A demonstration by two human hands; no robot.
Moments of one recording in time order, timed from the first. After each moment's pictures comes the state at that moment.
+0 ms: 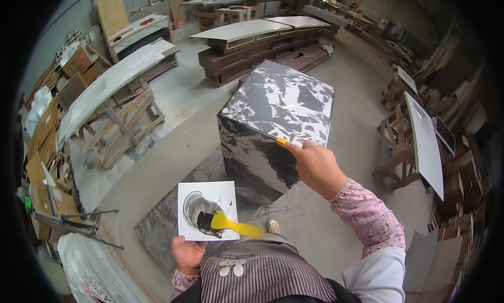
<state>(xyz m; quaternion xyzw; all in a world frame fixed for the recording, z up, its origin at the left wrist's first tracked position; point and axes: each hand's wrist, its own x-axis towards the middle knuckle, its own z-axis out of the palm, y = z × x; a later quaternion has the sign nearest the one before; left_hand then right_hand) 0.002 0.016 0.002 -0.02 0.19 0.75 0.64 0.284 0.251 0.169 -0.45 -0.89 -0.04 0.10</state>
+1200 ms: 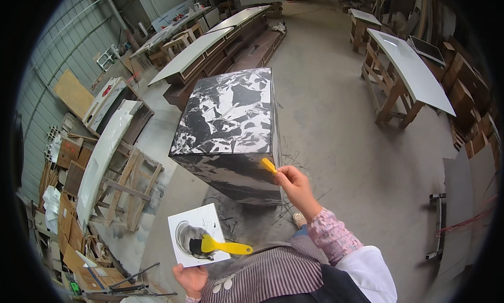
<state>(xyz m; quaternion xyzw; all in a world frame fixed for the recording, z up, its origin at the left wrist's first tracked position) -0.003 0.022 0.031 0.01 0.23 0.68 0.70 0.351 0.201 0.028 -0.43 -0.44 0.51 0.60</state>
